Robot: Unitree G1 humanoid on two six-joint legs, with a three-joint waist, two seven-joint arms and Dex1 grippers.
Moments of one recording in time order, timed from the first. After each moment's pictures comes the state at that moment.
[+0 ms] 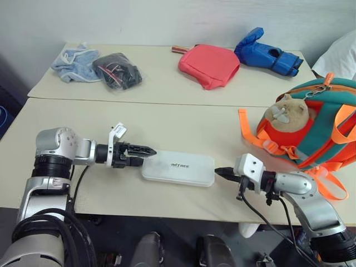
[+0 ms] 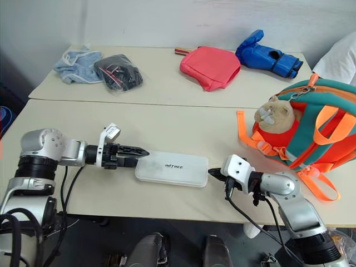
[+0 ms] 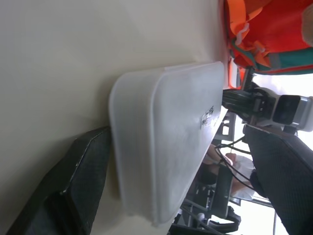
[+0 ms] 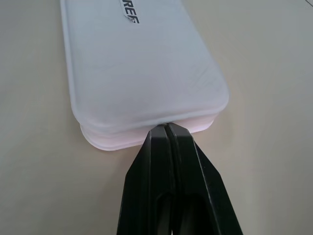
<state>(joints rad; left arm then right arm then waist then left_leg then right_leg) -0.85 0.63 0.01 0.57 -0.79 1.60 -0.79 -0.15 -0.68 0.10 -0.24 0.18 0.21 0.93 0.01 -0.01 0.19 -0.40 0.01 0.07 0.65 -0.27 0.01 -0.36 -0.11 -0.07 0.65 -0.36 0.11</state>
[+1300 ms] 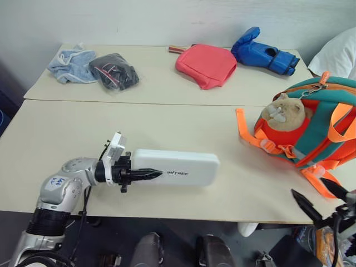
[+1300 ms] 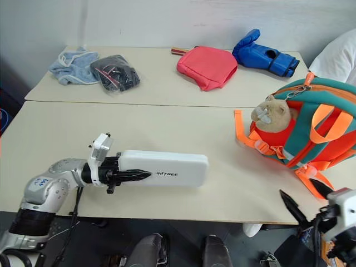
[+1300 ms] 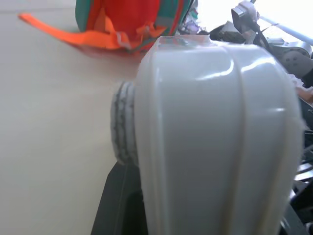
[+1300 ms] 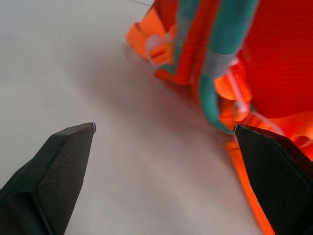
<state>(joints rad) -0.30 0.62 0.00 -0.08 -0.72 0.52 -1.17 0.56 -0.49 -0.75 -0.45 0.56 0.19 0.75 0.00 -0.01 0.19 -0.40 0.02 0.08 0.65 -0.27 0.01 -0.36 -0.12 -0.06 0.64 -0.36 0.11</state>
